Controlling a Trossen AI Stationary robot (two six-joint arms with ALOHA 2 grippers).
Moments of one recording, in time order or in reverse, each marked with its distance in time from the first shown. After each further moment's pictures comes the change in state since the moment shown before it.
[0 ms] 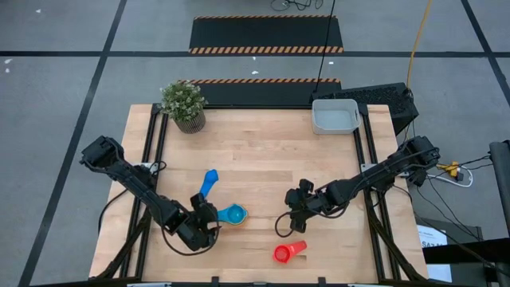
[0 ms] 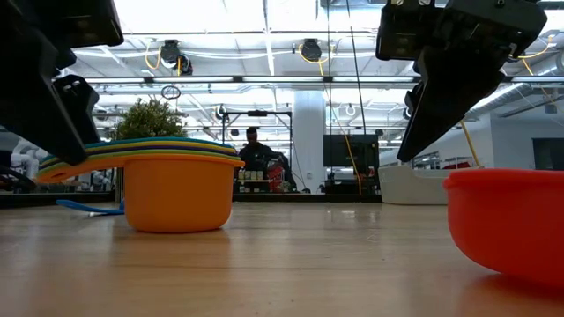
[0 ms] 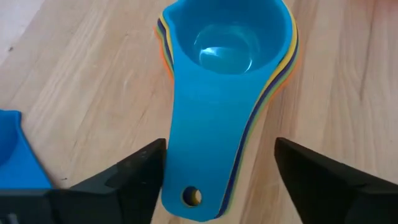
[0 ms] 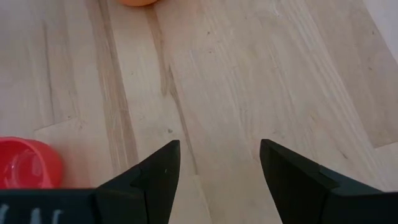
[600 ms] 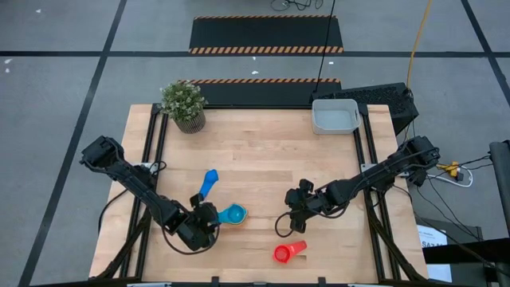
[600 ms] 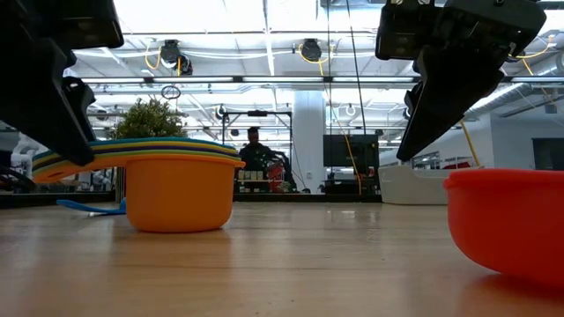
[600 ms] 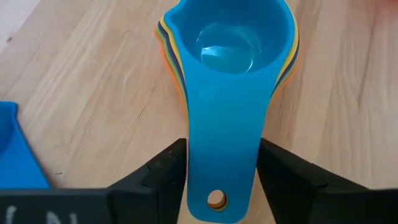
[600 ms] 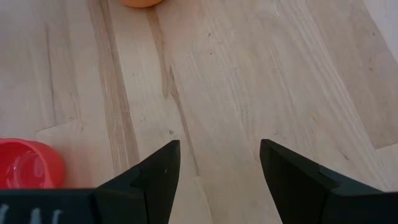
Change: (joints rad) left arm 0.000 0.000 0.000 0.002 0.001 -0.046; right arm 0.000 0.000 0.000 0.004 0.000 0.002
